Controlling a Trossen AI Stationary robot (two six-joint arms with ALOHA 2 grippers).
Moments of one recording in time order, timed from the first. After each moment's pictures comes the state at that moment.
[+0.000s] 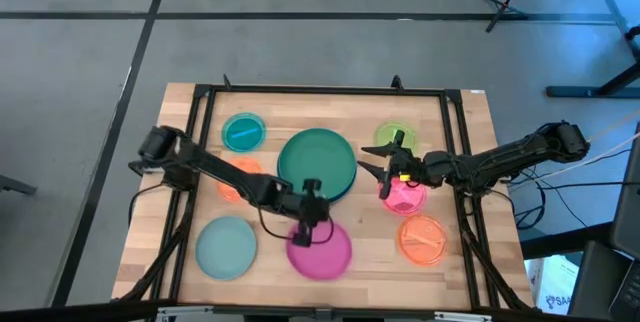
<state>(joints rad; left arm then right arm) -0.29 1.80 1.23 -0.30 -0.18 -0.08 0.19 1.12 0.45 0.66 0.45 -0.03</state>
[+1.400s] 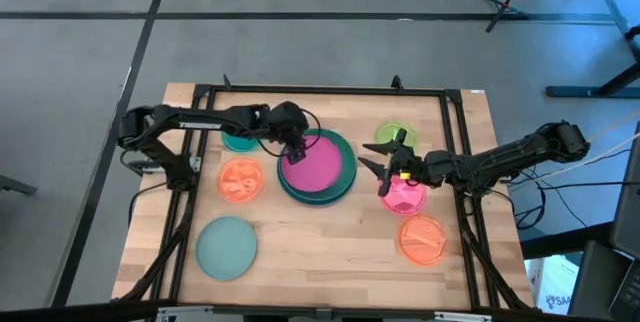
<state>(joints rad) 0.28 1.54 1.06 -0.41 -0.13 -0.07 0.19 1.12 0.45 0.68 0.50 -0.03</state>
